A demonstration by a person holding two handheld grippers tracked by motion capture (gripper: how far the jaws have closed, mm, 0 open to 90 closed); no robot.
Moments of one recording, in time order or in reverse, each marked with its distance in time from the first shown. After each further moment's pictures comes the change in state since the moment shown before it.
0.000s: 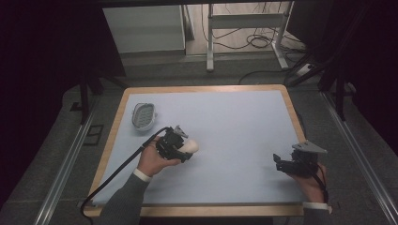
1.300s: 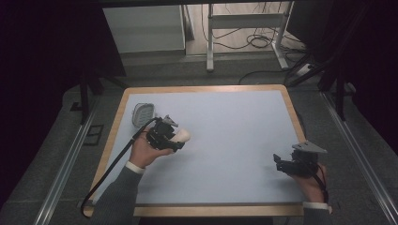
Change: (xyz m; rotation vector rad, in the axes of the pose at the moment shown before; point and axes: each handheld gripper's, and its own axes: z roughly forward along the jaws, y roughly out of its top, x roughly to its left) left arm 0.029 0.003 -0.024 -0.041 0.053 -0.050; right arm -0.001 -0.001 0.002 0.008 -0.001 0.001
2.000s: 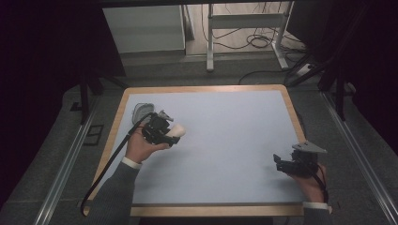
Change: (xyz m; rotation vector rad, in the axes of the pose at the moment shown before) left arm 0.016 0.003 -0.007 -0.002 0.035 -0.028; right arm 0.000 -0.001 0.001 0.005 0.000 0.001
